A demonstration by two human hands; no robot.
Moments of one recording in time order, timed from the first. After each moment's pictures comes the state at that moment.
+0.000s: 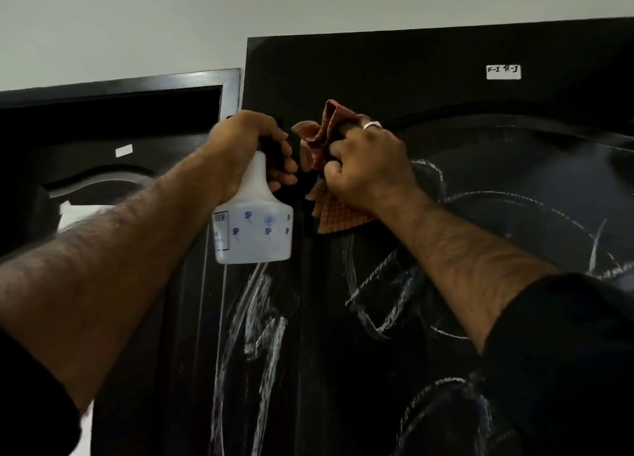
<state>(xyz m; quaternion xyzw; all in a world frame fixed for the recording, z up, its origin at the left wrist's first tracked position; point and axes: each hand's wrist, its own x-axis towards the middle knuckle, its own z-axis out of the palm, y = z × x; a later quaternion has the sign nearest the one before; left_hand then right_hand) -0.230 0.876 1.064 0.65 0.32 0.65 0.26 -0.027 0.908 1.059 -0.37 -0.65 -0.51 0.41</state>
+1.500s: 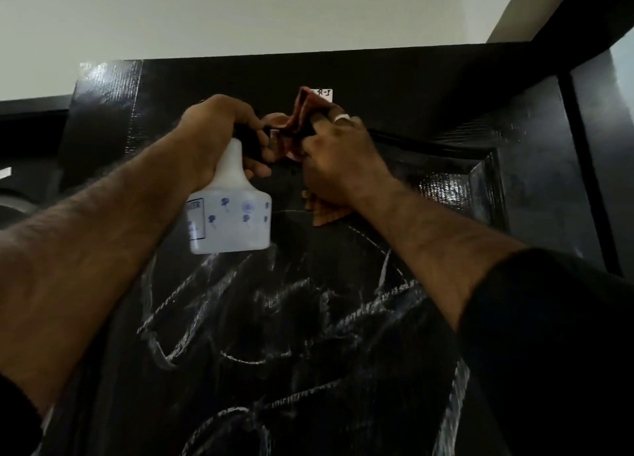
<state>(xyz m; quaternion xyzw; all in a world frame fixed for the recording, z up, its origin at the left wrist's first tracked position) 0.029 0.842 1.099 0.65 0.31 0.67 0.20 0.227 0.885 1.102 -0.42 -0.65 -0.53 0.33</state>
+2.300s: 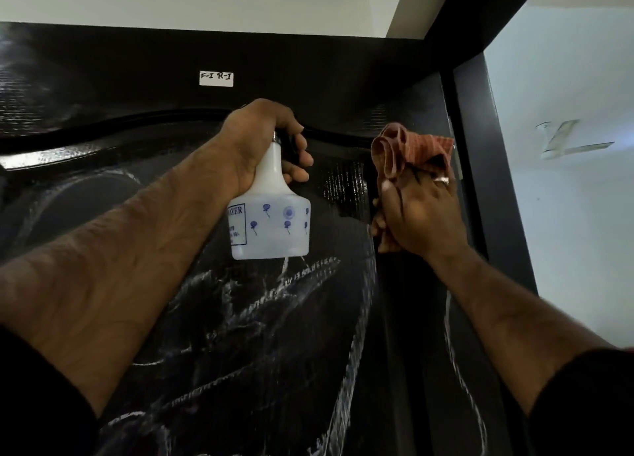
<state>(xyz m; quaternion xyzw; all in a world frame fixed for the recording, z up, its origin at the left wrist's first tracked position) 0.185 0.833 1.084 0.73 0.24 0.56 0.30 0.463 0.871 0.990 -0.52 -0.53 -0.45 0.50</state>
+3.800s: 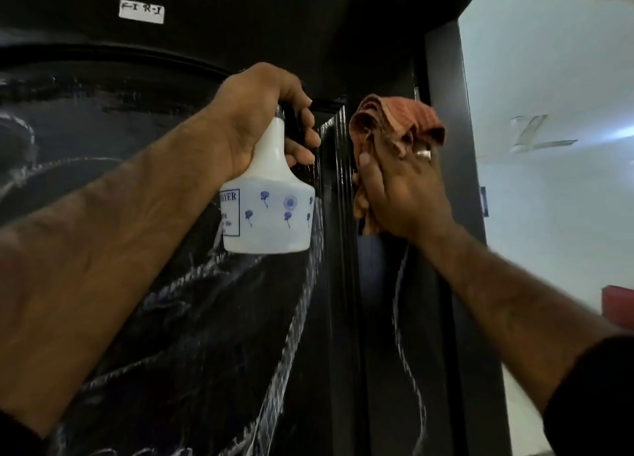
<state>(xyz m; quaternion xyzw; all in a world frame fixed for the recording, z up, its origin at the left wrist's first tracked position) 0.256 0.834 1.060 0.75 0.20 0.54 0.32 0.509 0.867 0.986 -0.52 -0.55 -0.46 0.46</state>
